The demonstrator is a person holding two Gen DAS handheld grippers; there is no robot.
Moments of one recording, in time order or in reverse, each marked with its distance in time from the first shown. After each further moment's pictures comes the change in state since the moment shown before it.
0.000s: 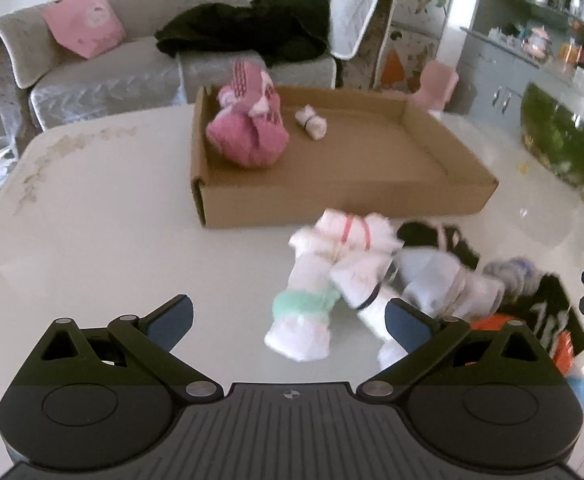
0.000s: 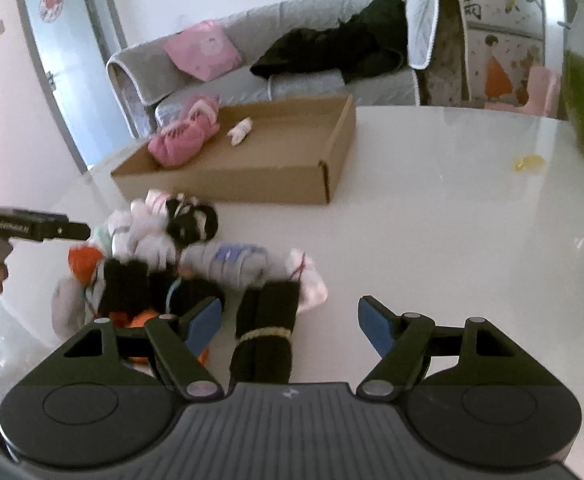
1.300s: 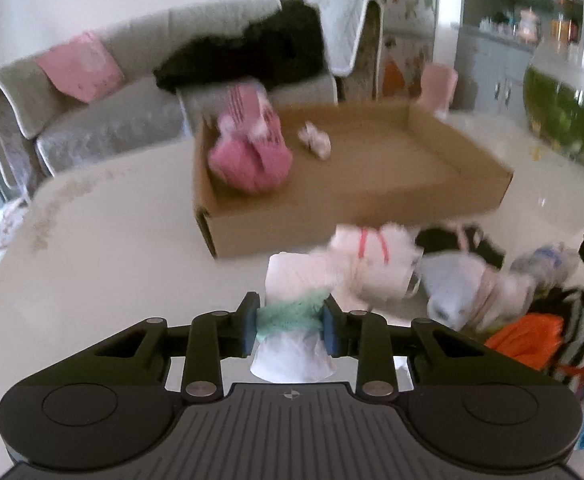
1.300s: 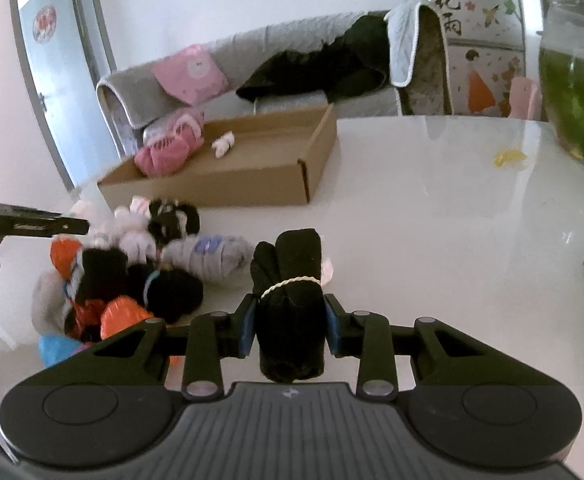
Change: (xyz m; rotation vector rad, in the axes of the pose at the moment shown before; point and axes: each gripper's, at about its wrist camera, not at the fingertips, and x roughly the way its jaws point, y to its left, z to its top) left arm -0.008 -0.008 -0.002 0.106 -0.113 0.070; right arm -0.013 -0.017 -0.029 0.029 -0.115 -0.038
